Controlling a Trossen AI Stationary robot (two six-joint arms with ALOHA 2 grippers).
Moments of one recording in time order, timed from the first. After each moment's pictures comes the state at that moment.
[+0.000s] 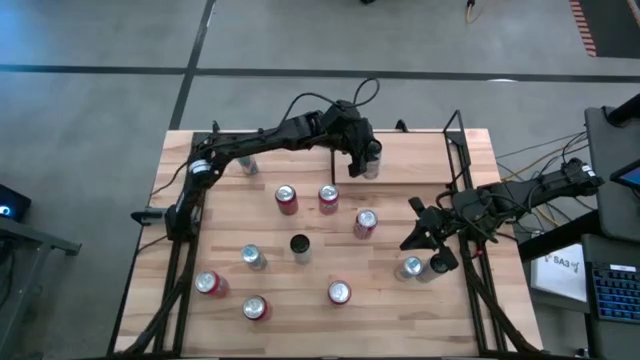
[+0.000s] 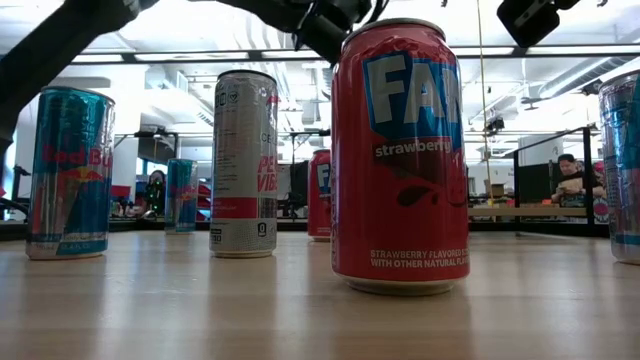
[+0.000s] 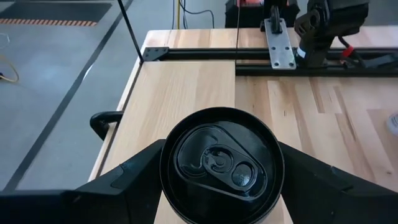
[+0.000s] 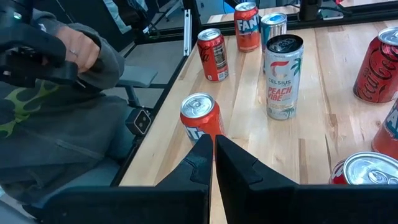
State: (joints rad) left arm 0.34 2.11 2.00 -0.43 0.15 0.20; right arm 0.29 0.76 0.69 -0.31 -0.15 0.23
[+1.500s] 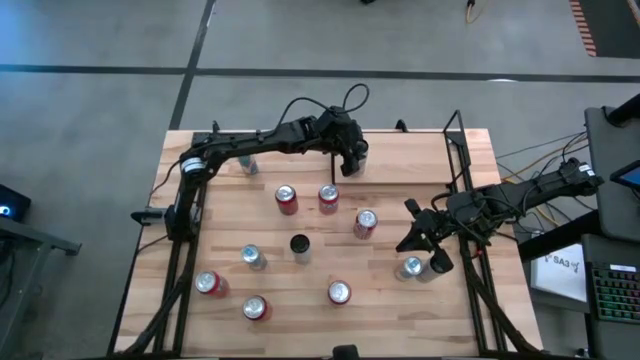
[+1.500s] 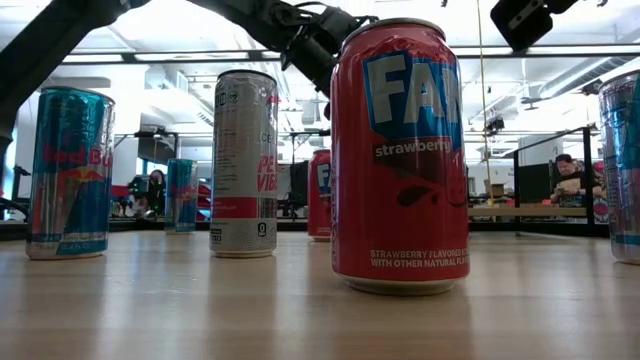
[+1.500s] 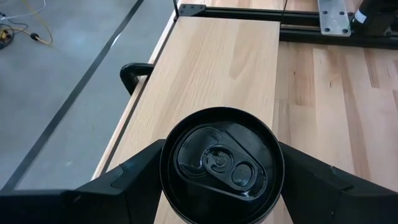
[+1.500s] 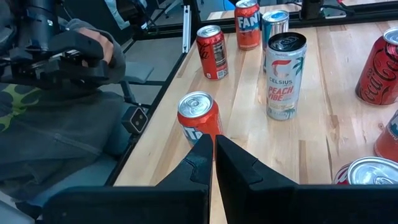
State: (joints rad) left arm 0.37 2.06 1.82 -0.37 0.03 0.16; right arm 0.29 0.80 0.68 -0.27 -0.15 0.21
